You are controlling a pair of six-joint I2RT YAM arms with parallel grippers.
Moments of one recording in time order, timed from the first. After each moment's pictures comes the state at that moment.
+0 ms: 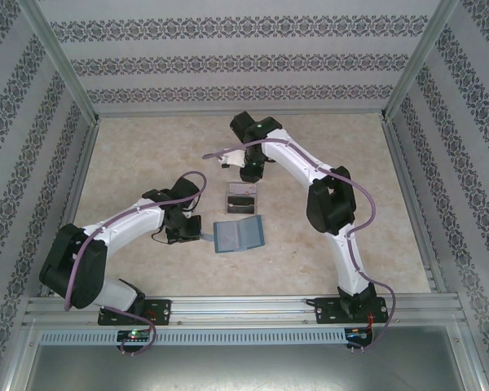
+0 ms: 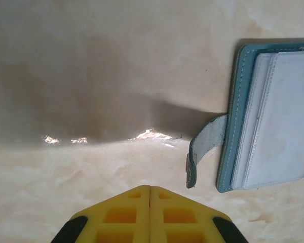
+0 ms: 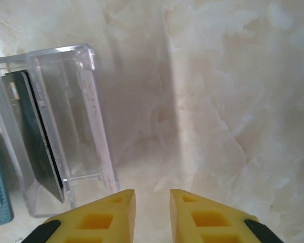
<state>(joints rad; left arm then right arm) -0.47 1.44 0.85 -0.80 0.18 -0.62 0.58 2.26 2.11 -1.20 -0.04 -0.79</state>
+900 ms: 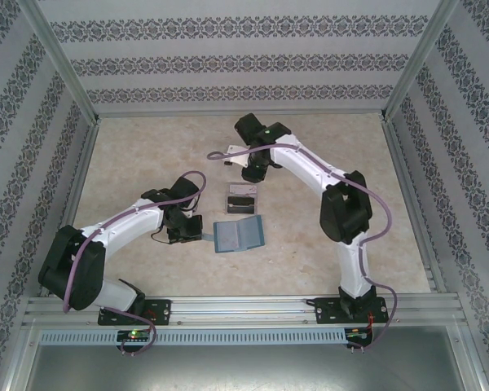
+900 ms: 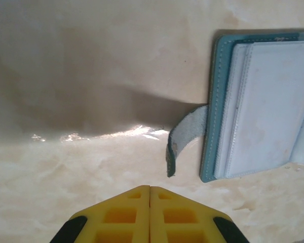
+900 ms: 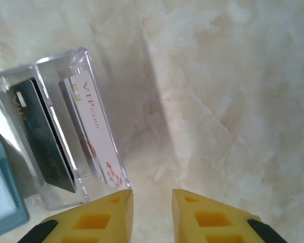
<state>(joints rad) -0.47 1.43 0.85 -0.79 0.24 -0.62 0.59 2.07 1.88 -1.05 -0.02 -0.65</state>
